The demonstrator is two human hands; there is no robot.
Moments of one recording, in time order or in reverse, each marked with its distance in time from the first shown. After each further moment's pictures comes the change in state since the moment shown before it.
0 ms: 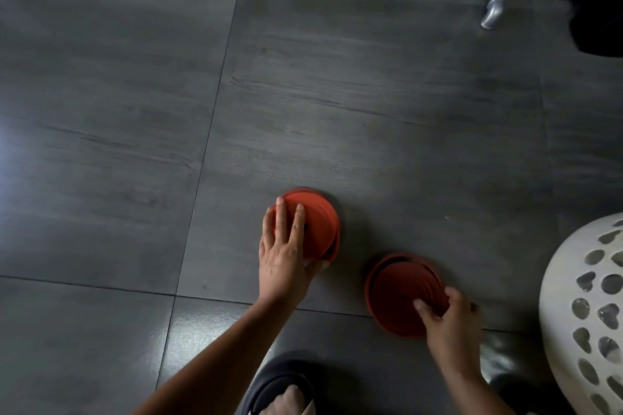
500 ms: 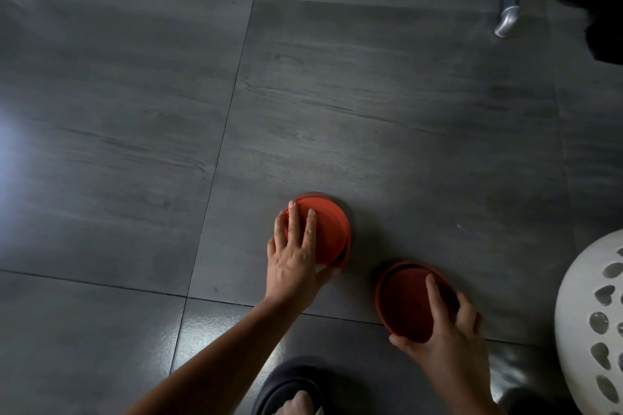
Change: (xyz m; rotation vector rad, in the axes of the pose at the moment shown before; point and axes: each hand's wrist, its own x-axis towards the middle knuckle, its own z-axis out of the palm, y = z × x) left_hand 0.000 0.002 -0.008 0.142 -0.073 0.031; right_hand -0.020 0.001 0.001 -0.329 -0.034 -0.392
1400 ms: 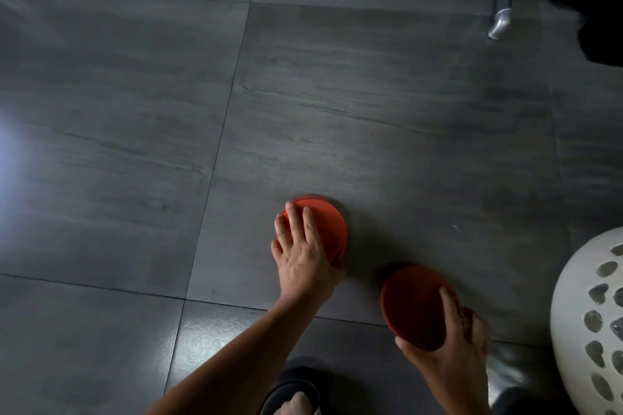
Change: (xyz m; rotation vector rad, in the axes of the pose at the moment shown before) left_hand 0.004 0.028 -0.001 -0.085 0.013 -0.162; right_hand -0.015 0.002 -0.001 0.338 0.110 0.199
